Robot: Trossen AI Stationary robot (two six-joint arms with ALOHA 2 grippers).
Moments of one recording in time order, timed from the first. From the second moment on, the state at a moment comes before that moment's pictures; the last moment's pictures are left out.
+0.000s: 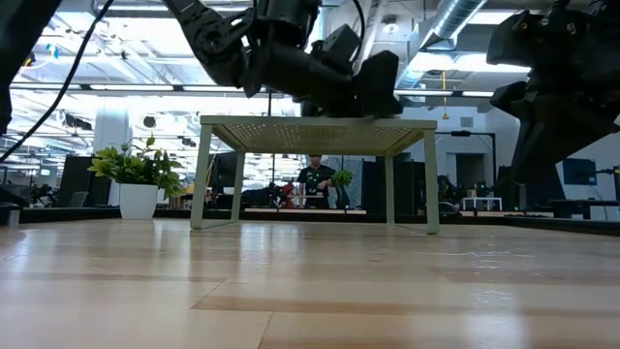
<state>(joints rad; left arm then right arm) -0.02 1.82 1.12 0.74 -0.50 0.07 0.58 1.43 0.76 -0.60 0.48 0.52</state>
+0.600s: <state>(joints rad) -0.03 1.80 1.12 0.74 -0.50 0.07 0.58 1.43 0.76 -0.59 0.50 0.52</state>
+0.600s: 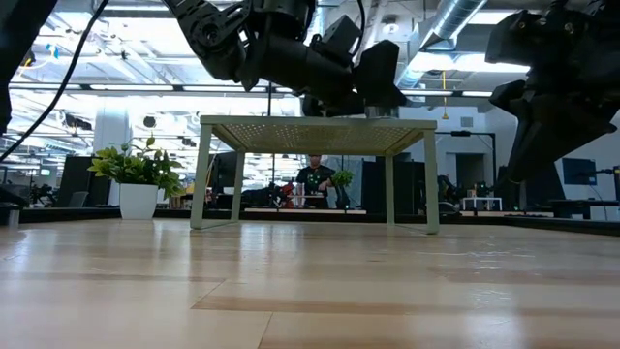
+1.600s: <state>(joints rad) -0.32 1.61 1.12 0.49 -0.62 0.28 0.58 1.43 0.76 -0.59 0.50 0.52</state>
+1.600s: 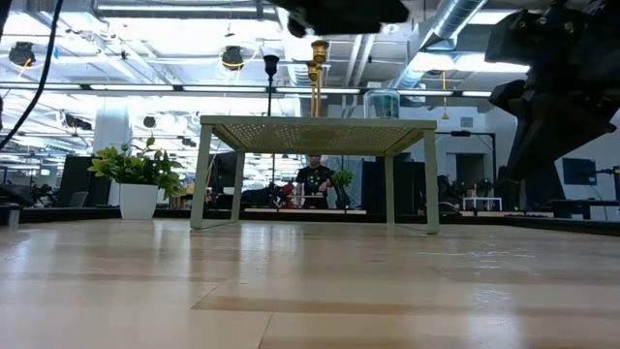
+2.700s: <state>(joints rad) -0.42 1.22 0.67 0.41 -0.57 -0.03 0.37 1.43 0.96 -0.44 0.94 0.19</state>
